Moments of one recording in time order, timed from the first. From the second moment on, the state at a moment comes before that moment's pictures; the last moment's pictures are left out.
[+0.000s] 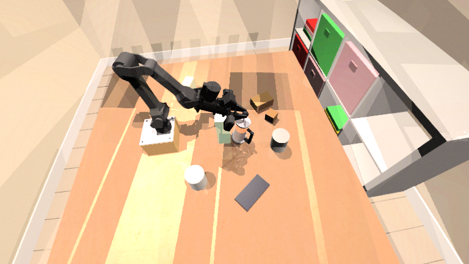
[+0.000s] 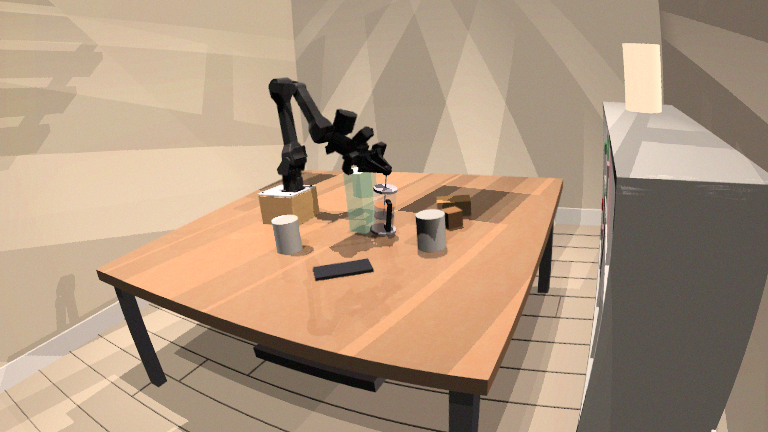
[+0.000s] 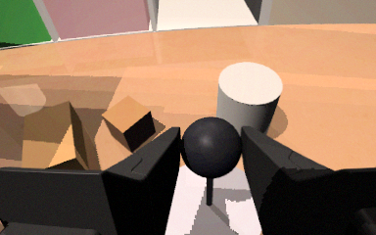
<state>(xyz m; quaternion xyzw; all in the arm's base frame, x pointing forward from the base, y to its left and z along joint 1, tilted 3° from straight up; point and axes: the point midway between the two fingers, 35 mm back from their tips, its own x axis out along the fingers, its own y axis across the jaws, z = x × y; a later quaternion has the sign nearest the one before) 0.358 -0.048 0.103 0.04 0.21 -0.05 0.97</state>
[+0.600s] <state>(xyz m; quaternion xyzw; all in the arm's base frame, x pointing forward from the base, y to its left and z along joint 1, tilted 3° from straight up) 0.369 -0.048 0.089 0.04 0.23 -0.05 0.97</state>
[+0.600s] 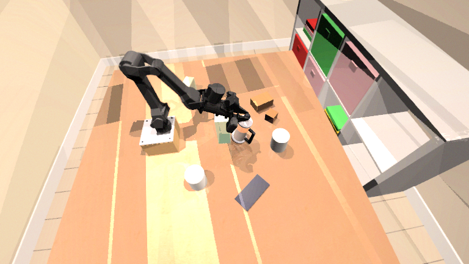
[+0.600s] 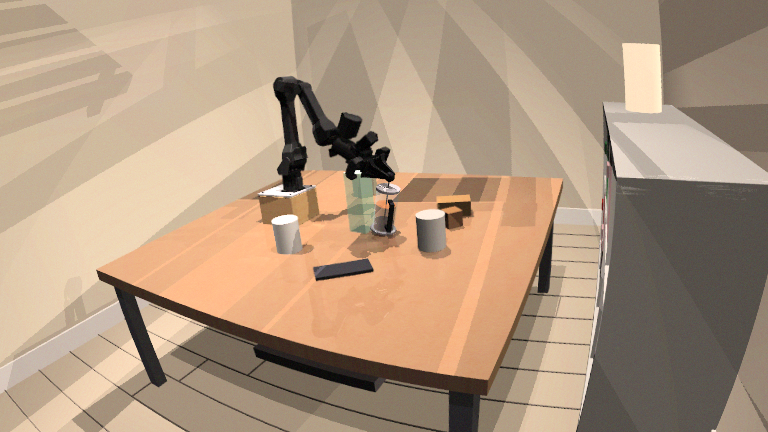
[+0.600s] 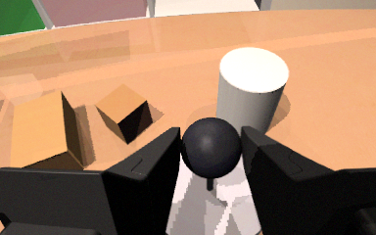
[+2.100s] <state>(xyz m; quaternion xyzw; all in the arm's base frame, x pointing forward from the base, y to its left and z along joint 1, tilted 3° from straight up) 0.375 -0.048 0.087 0.04 0.24 -0.05 0.97</state>
